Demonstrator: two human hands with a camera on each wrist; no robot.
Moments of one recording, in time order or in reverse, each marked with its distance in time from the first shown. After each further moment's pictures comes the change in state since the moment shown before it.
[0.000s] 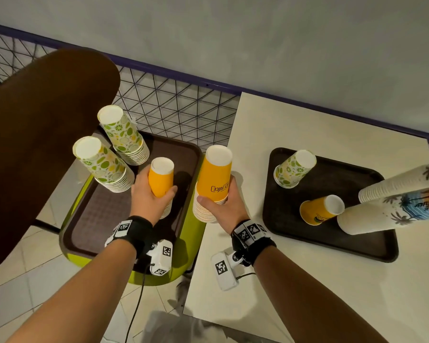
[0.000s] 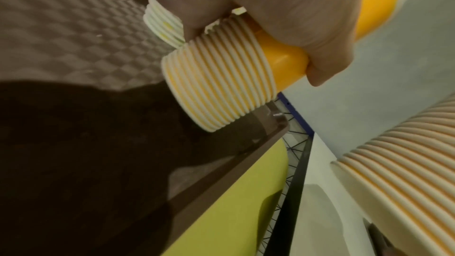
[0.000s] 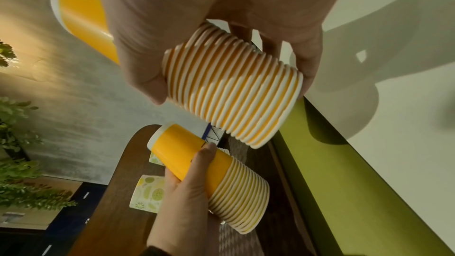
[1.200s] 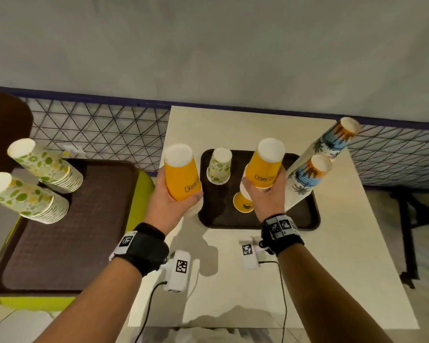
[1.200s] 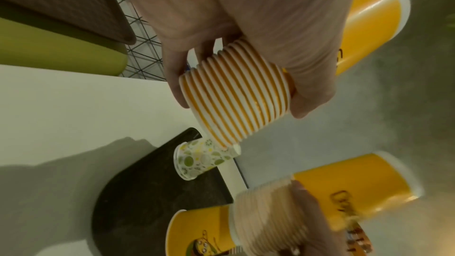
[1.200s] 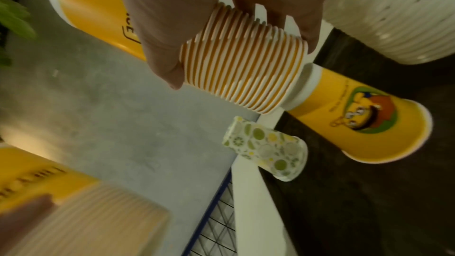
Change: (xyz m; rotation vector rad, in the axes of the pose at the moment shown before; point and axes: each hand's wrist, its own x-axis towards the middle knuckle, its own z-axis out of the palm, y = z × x) left_hand -0.101 0.195 0.108 -0.387 -0.371 0.150; right_hand -0.061 0.021 -0.245 0.016 0.675 -0.141
